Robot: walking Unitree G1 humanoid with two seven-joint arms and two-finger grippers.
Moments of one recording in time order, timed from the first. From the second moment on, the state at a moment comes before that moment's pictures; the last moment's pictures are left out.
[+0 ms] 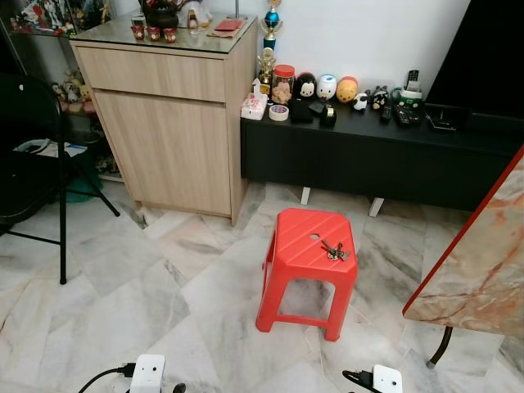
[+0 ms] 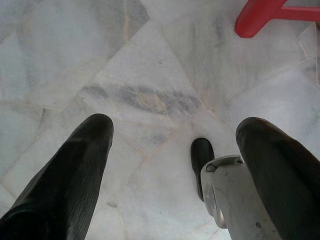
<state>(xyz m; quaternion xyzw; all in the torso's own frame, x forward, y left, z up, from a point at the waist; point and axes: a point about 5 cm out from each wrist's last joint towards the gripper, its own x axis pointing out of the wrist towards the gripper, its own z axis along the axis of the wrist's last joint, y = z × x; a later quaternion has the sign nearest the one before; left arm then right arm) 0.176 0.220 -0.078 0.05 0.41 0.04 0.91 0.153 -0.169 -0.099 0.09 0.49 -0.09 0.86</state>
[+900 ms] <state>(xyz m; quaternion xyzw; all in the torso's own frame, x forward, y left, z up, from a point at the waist) 0.173 0.221 -0.079 0.04 0.41 0.05 0.91 0.167 -0.168 -0.093 0.08 0.47 -0.06 0.88</state>
